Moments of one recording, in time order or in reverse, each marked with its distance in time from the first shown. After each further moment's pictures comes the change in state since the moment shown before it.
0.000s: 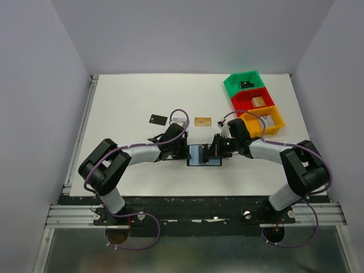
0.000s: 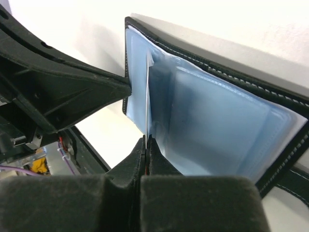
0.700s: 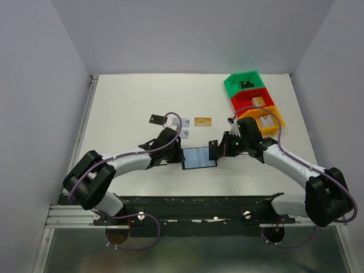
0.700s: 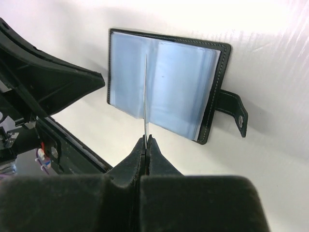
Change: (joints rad) left arm -0.010 -0.154 -0.117 -0.019 -0.049 0.017; right arm -0.013 -0.282 0.002 -0.273 0.185 -0.070
